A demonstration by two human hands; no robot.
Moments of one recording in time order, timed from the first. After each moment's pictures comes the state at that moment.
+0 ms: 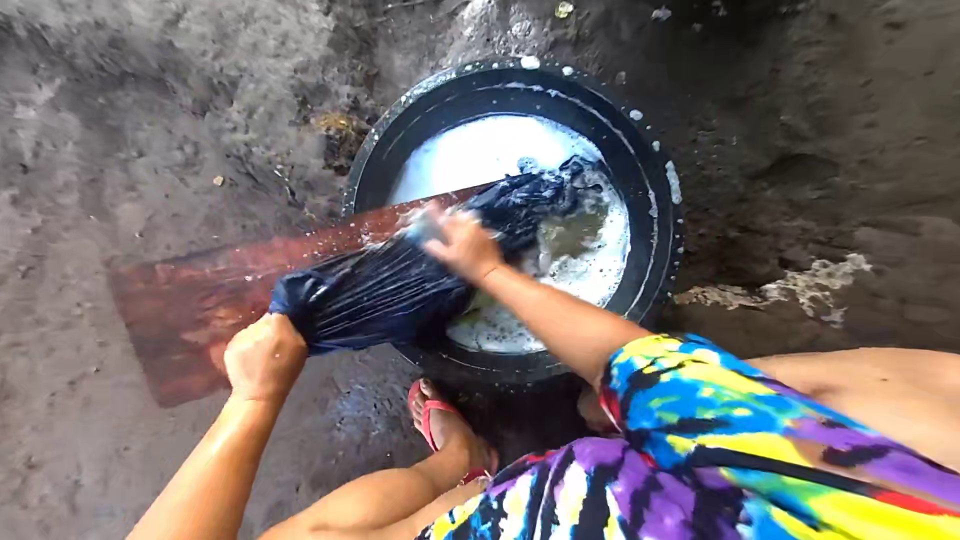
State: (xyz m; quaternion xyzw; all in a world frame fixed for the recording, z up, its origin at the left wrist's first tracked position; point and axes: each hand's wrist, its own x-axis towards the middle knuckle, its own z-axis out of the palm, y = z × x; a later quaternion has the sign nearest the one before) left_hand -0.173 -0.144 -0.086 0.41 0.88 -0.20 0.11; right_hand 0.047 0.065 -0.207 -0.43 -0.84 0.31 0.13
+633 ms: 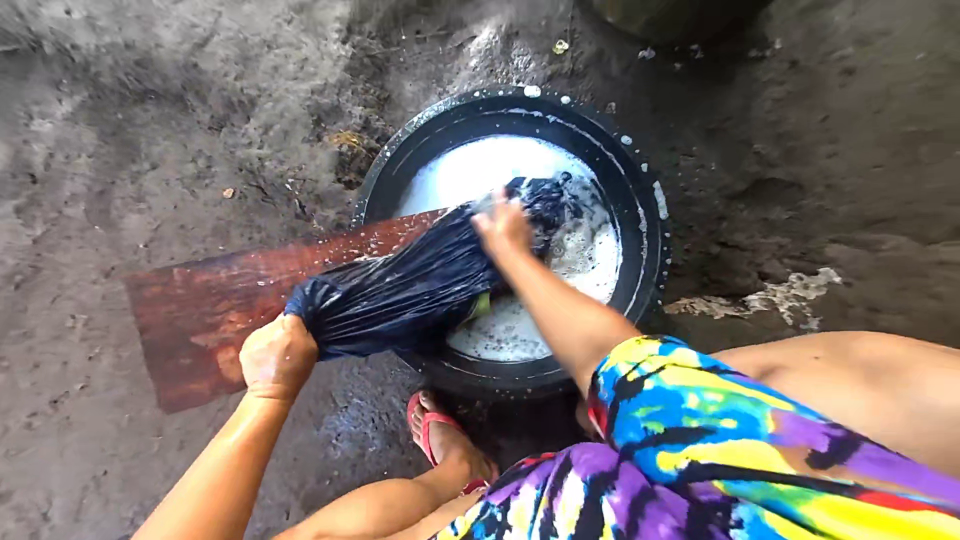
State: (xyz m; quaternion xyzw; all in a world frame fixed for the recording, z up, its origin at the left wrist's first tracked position) left_hand -0.181 -0.144 -0.097 0.46 0.88 -0.13 0.07; right_hand 0.065 0.110 -0.204 -0.62 -0.71 0.31 0.08
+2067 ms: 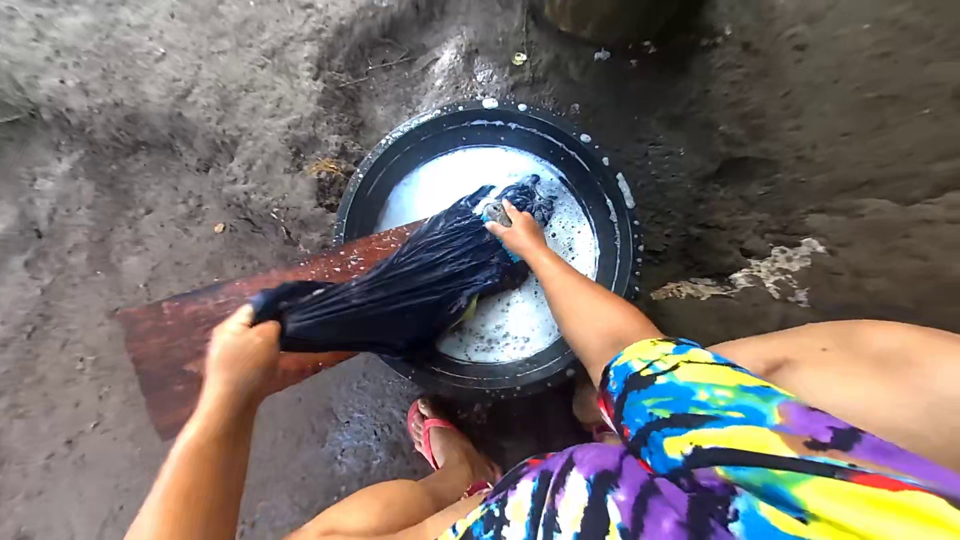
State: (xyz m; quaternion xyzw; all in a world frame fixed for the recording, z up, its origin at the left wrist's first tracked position) left_hand -0.159 -0.113 -0.033 0.32 0.87 0.26 0.27; right_hand 0.153 0.148 -0.224 -0.63 -0.64 0.43 0.09
